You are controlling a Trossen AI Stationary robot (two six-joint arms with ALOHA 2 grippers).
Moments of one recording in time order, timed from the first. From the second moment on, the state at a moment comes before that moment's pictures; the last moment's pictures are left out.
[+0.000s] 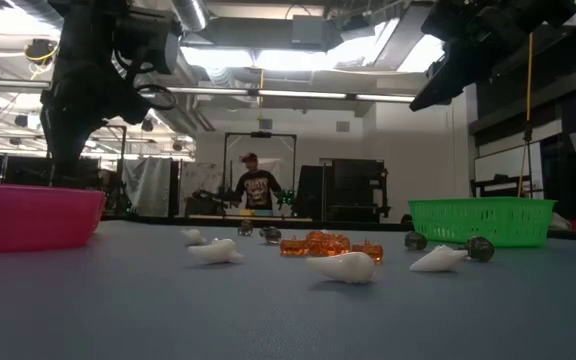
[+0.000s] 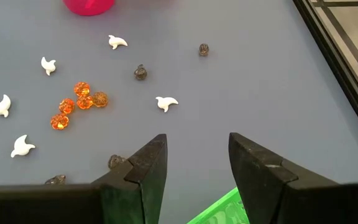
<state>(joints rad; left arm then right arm) 0.15 1.30 0.85 -1.19 -0.05 -0.64 -0.16 0.98 0.78 -0.50 -0.05 -0.10</state>
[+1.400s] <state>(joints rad) 0.10 1.30 0.85 -0.39 0.09 -0.63 -0.16 0.98 0.78 -0.50 -0.05 -0.10</state>
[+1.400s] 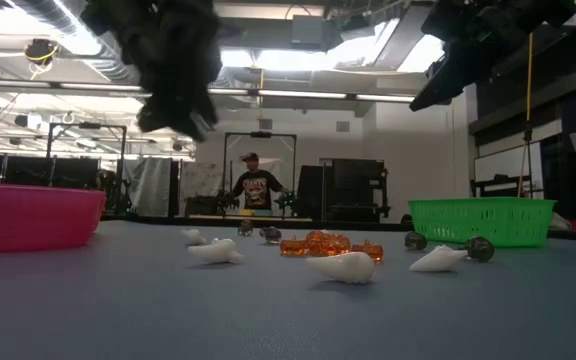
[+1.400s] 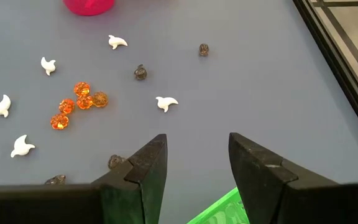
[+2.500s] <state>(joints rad) -0.24 1.66 0.85 0.32 -0.14 -0.20 -0.16 0.98 0.78 -0.50 -0.05 -0.10</state>
